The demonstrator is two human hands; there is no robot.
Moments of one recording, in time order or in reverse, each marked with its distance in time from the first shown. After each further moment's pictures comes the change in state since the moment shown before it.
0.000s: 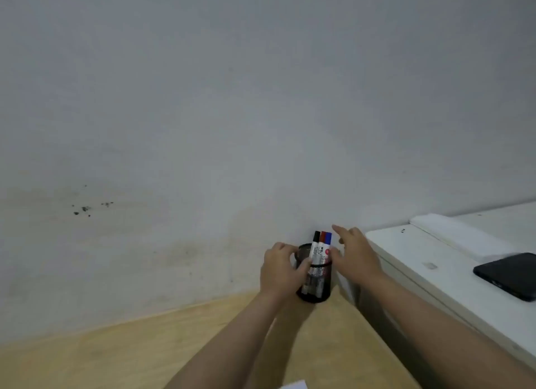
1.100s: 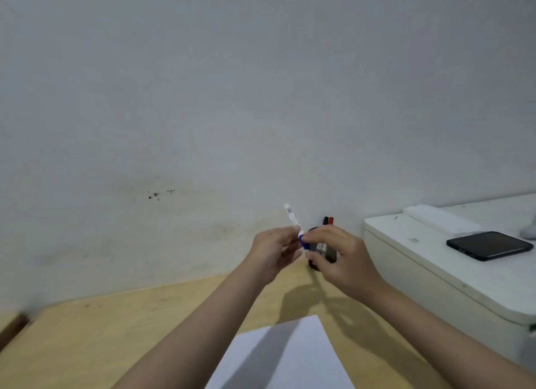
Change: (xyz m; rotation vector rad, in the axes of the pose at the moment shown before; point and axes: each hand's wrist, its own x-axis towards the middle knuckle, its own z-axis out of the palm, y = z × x) left_hand -0.106 0.067 -0.137 -1.075 -0.194 -0.488; right_hand -0.157 -0.129 -0.091 0.457 0.192 -0.587
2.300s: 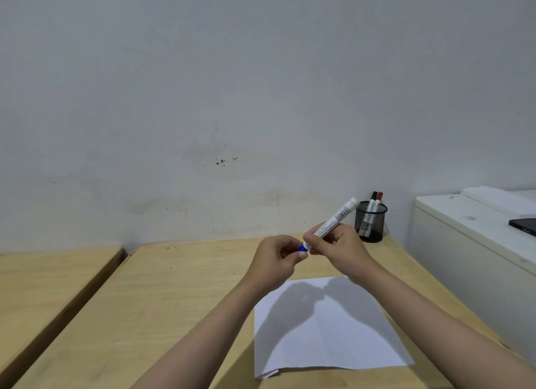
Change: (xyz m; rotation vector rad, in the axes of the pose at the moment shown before) left_hand -0.115 -0.037 -0.094 0.783 0.141 0.442; right_hand -0.026 -0.079 0.071 0.634 -0.262 0.595
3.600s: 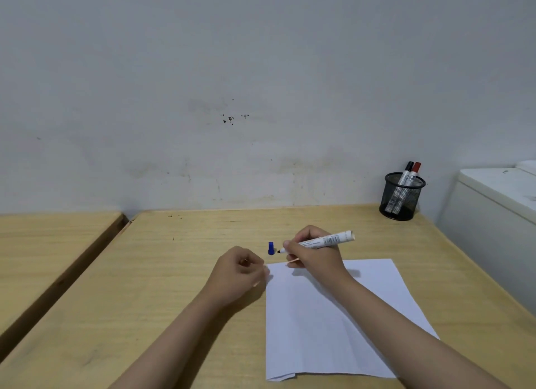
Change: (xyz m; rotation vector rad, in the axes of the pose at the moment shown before) left_hand -0.028 -0.120 -0.048 0.132 0.078 -0.369; right_hand 0.020 0.079 0.075 0.171 0.085 0.284
